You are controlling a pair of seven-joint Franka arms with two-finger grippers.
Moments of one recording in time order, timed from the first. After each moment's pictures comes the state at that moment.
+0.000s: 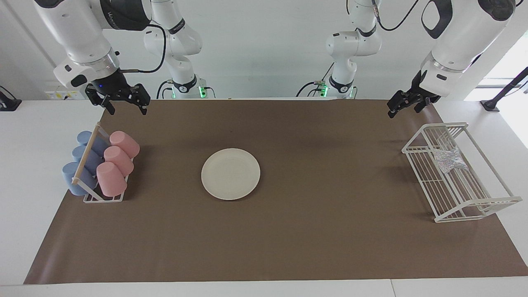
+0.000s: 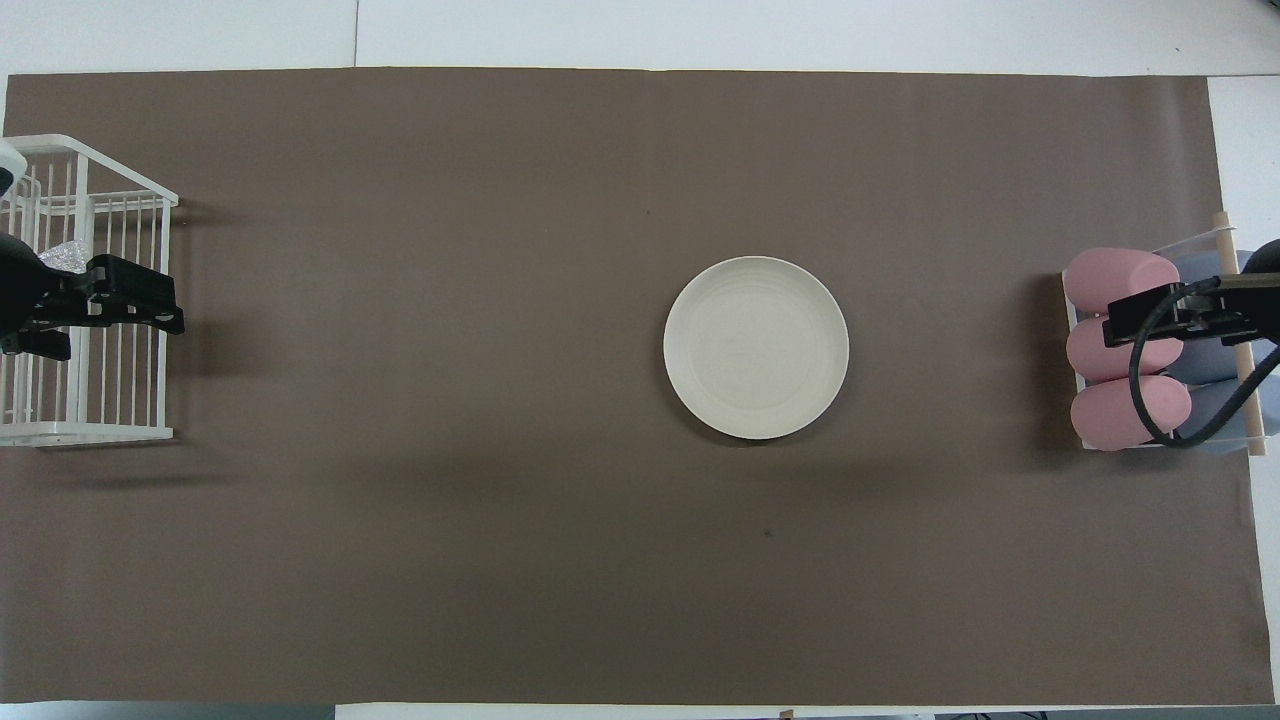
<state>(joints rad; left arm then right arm) -0.03 -0.01 -0.05 -1.62 -0.03 1.52 -0.22 -0.02 -0.06 0.00 -1.68 -0.02 1.57 0.00</state>
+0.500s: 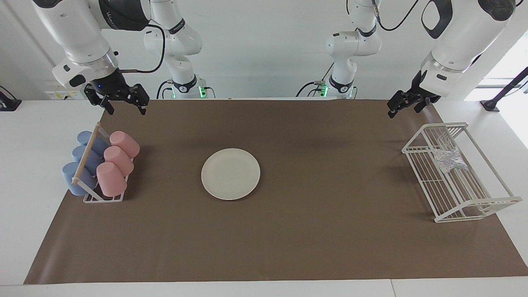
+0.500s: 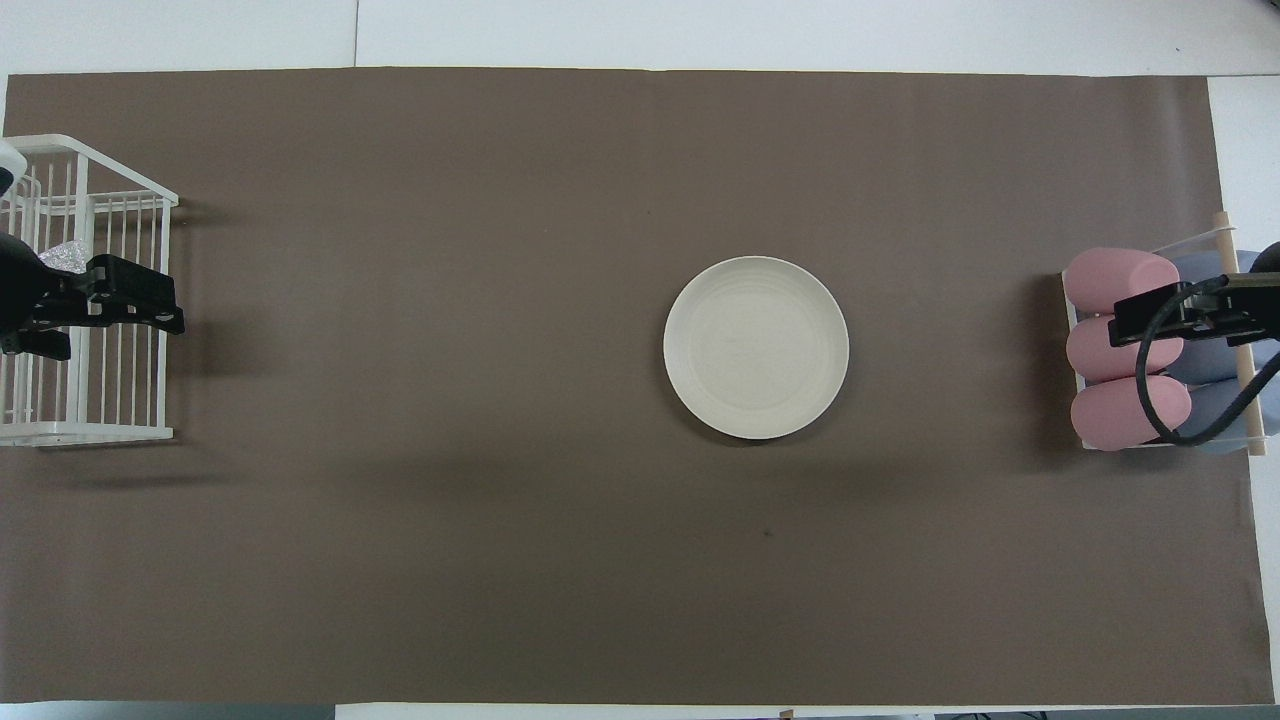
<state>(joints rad) -0.03 -0.01 -0.05 -1.62 -0.03 1.52 -0.22 -0.03 -0.06 0.00 -1.68 -0.02 1.57 0.00</state>
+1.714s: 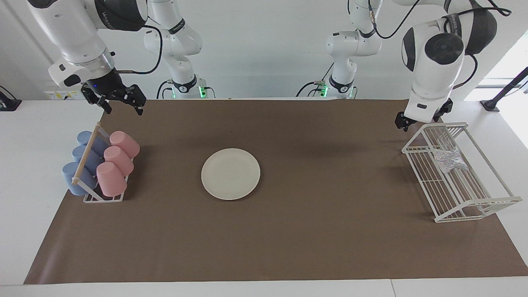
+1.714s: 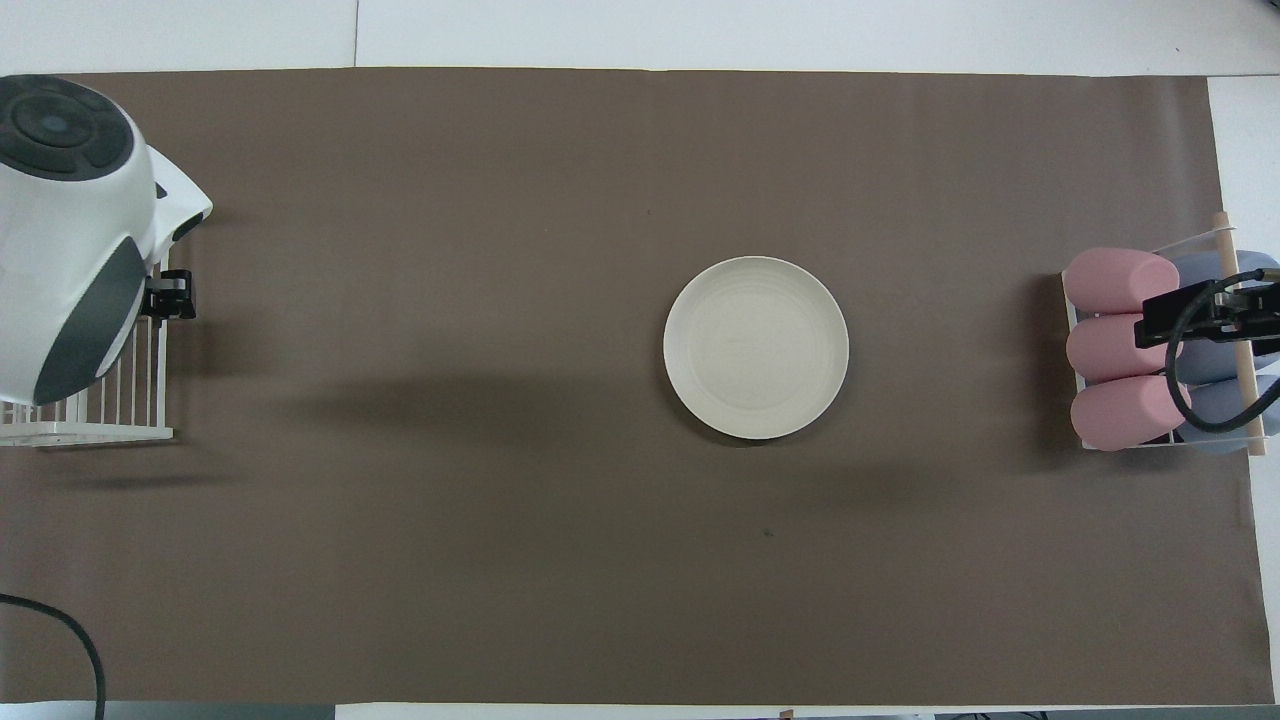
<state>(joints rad) -0.13 0.20 -0.08 -1.73 0.69 1.64 -0.34 -0.07 -0.06 0.00 -1.68 -0.02 1.56 0.05</state>
